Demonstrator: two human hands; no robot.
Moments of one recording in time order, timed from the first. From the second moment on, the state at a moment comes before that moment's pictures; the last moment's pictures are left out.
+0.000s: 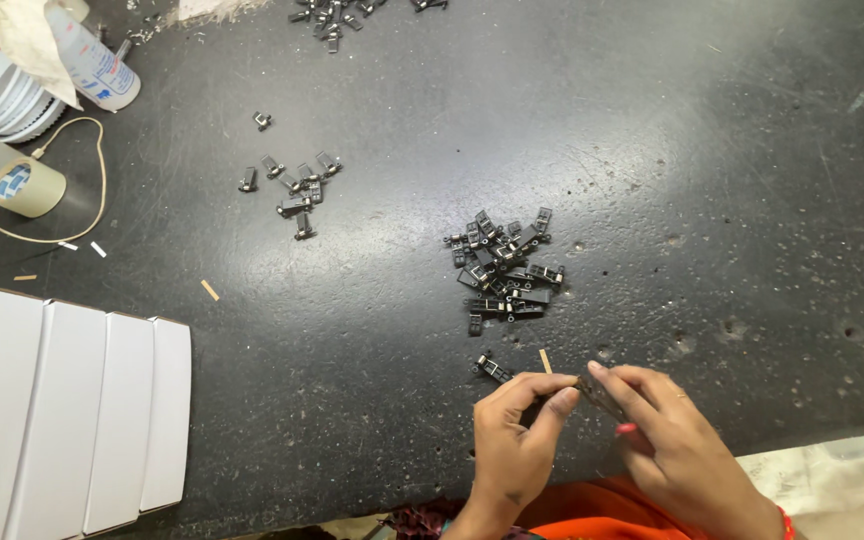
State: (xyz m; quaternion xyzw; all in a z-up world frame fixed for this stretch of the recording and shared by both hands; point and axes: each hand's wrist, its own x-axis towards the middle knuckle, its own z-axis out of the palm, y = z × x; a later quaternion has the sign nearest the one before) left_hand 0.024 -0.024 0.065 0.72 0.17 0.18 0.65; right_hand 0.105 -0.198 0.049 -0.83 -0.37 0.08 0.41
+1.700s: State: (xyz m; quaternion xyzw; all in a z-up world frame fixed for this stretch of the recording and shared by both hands) left_hand 0.006 -0.026 -0.017 0.43 0.24 0.29 0.82; right_hand 0.094 -0.136 0.001 -0.63 -0.30 0.23 0.68
